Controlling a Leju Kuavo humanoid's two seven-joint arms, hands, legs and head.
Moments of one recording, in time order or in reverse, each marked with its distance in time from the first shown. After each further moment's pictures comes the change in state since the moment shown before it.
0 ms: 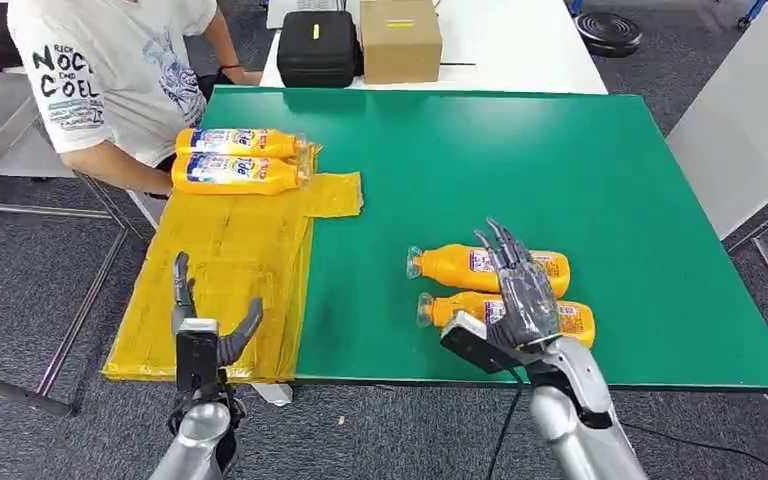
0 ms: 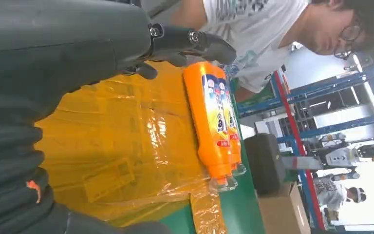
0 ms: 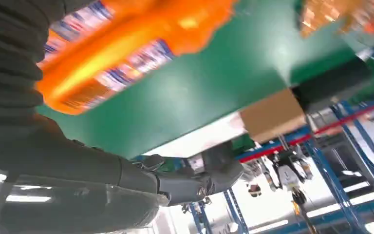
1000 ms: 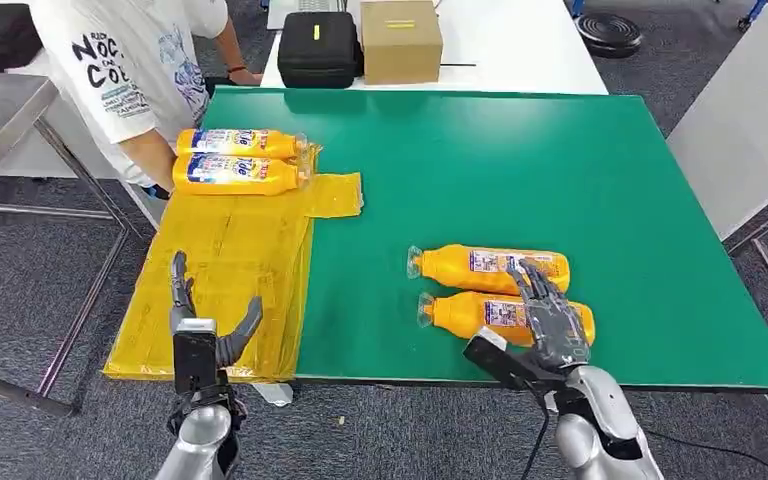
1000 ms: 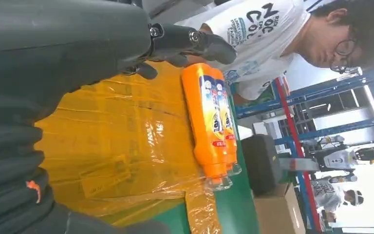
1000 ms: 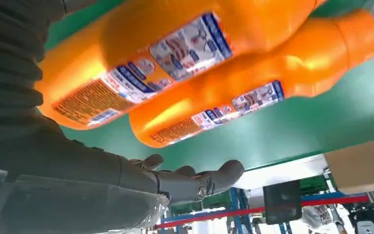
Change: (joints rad) left arm 0.020 -0.034 0.027 -0.054 -0.050 -0.023 0.036; right arm 0.075 -0.048 -0.098 0.011 0.075 0.110 0.148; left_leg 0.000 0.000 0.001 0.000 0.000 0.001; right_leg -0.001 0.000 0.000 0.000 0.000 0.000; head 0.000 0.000
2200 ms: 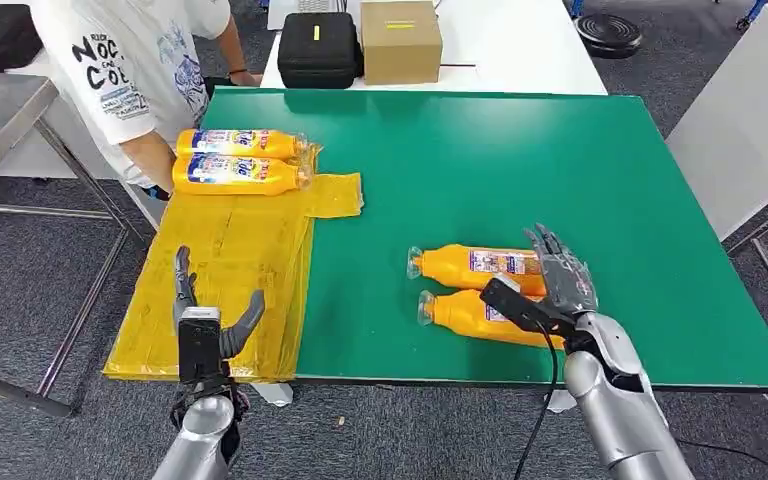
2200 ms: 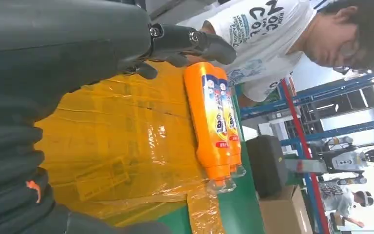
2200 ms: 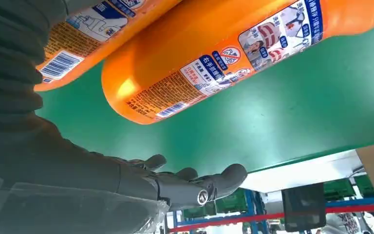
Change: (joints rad) left arm -0.043 -0.008 0.014 0.050 -0.014 0.014 0.028; right arm -0.261 -0.012 -0.032 0.314 -0.008 0.033 -0.022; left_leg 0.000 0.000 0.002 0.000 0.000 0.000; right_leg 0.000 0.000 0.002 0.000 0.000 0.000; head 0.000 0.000
